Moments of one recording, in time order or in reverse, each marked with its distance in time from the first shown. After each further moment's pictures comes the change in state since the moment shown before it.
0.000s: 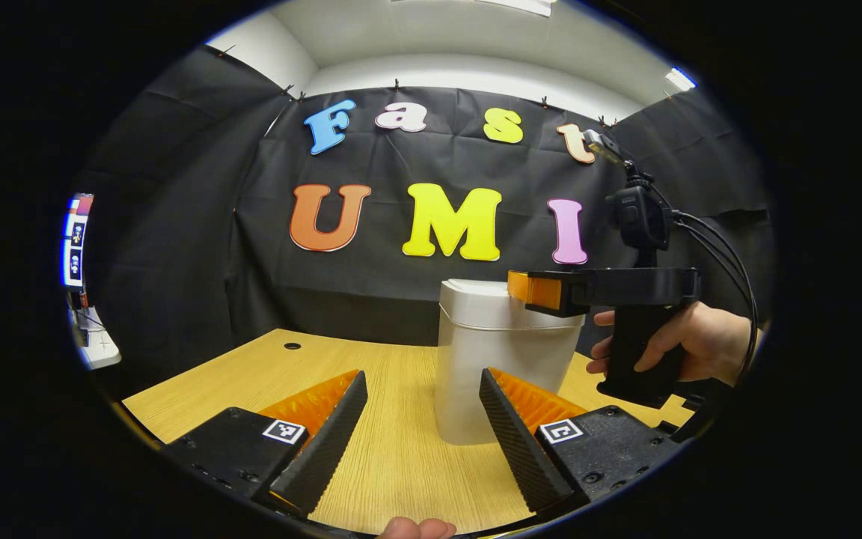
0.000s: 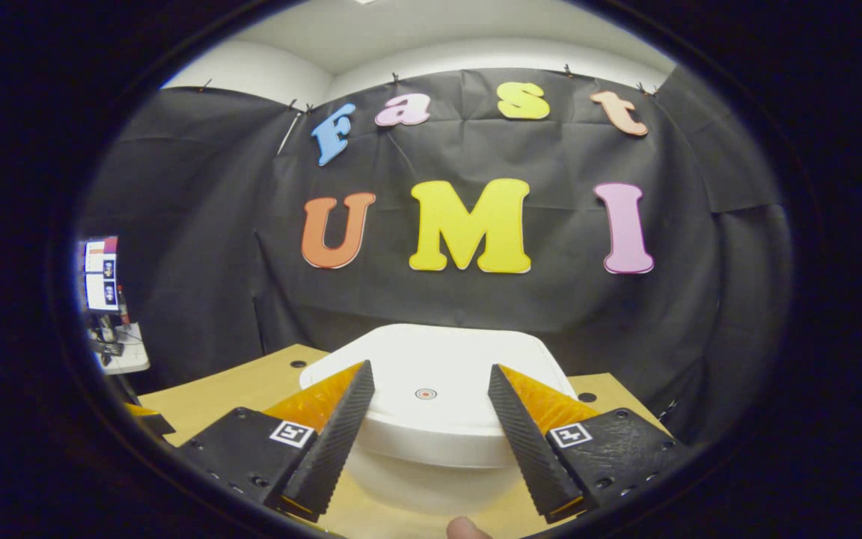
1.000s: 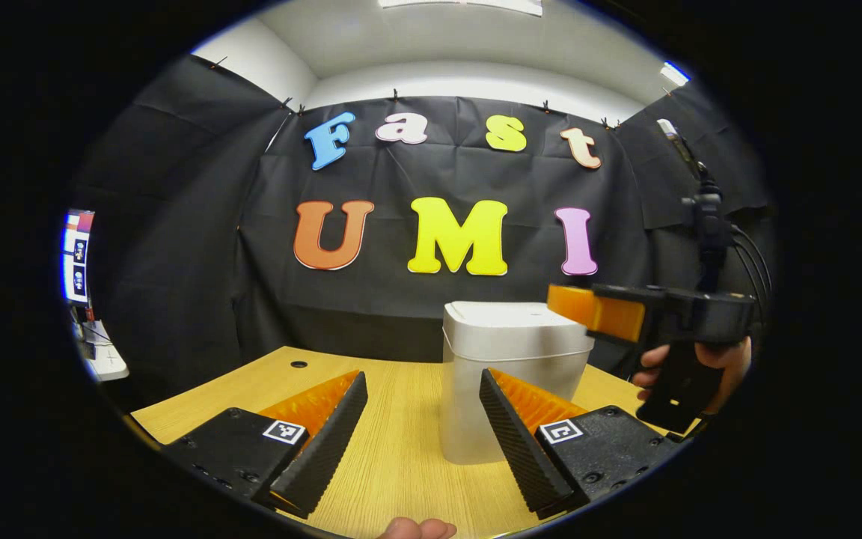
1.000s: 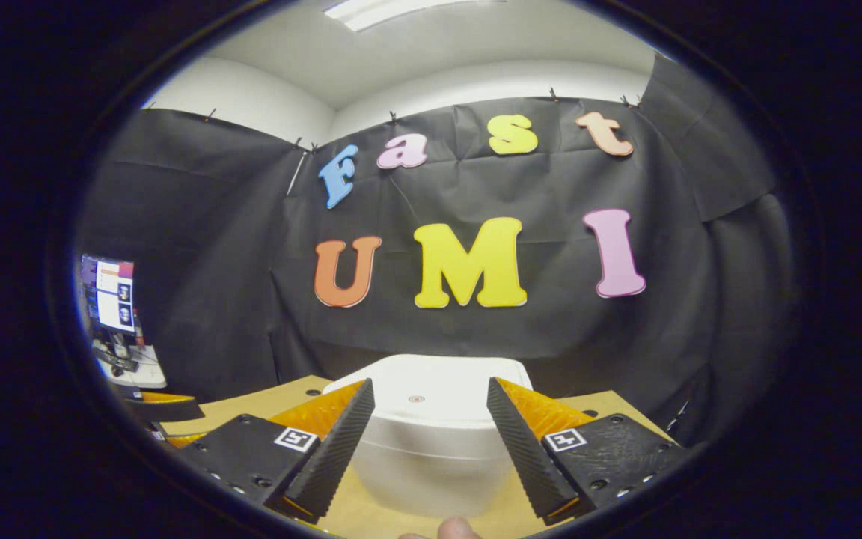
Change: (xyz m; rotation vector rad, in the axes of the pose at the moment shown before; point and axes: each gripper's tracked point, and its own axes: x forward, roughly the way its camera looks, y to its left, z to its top) left arm 0.026 -0.009 0.037 0.031 -0.057 0.049; right arm -0.061 -0.028 0.013 0.050 -0.148 0.033
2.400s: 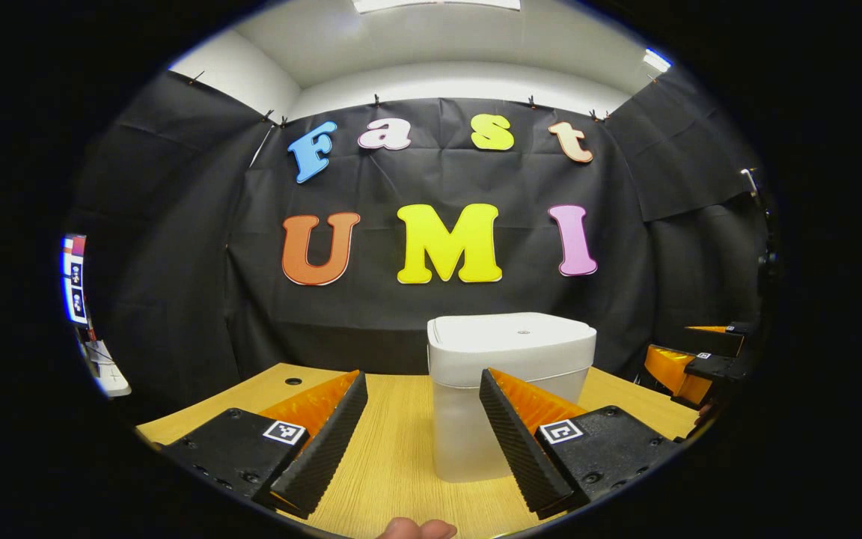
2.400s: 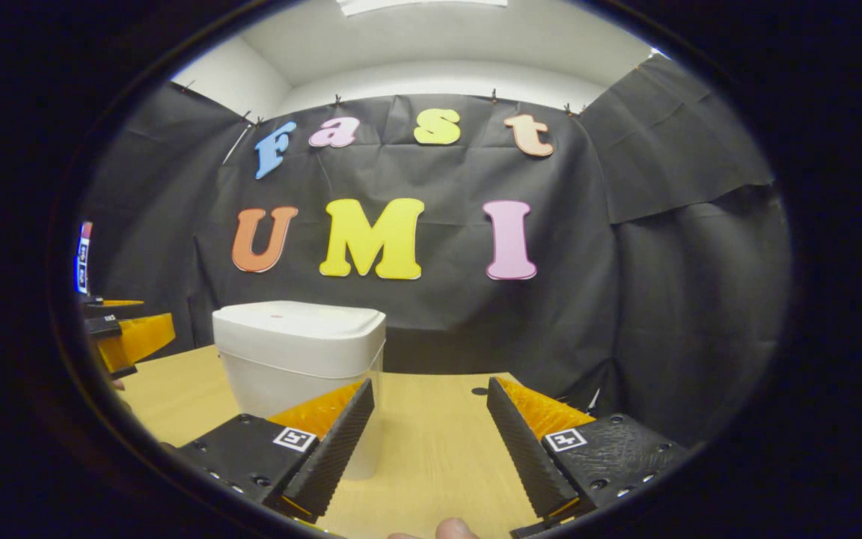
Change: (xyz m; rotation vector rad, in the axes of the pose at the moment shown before) left arm 0.034 -0.025 0.006 0.054 -0.013 0.009; right arm -0.065 -0.115 -0.042 -0.068 0.030 -0.302
